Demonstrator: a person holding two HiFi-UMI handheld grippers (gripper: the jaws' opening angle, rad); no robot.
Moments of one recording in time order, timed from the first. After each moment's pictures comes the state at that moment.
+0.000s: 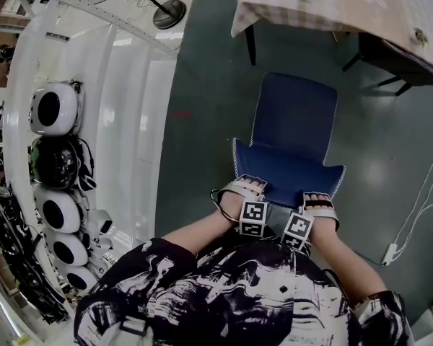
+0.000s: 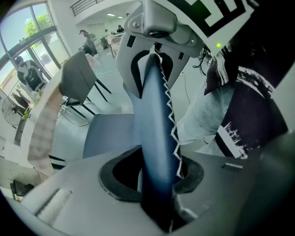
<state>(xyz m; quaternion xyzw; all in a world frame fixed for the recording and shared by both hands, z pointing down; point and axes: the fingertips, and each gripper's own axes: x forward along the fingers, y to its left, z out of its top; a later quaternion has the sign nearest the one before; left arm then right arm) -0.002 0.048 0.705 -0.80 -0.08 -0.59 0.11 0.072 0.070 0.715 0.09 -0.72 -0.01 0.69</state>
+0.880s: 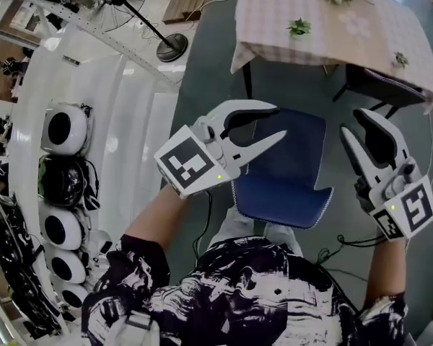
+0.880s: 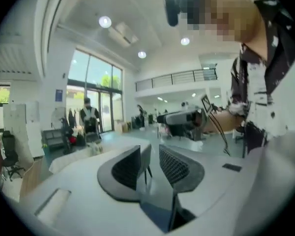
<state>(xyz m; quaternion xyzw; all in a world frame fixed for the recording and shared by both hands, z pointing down) 0.055 -0.195 0.285 -0.98 0.12 -0.12 0.00 0.153 -0.188 0.245 0.43 -0.90 0.03 0.02</state>
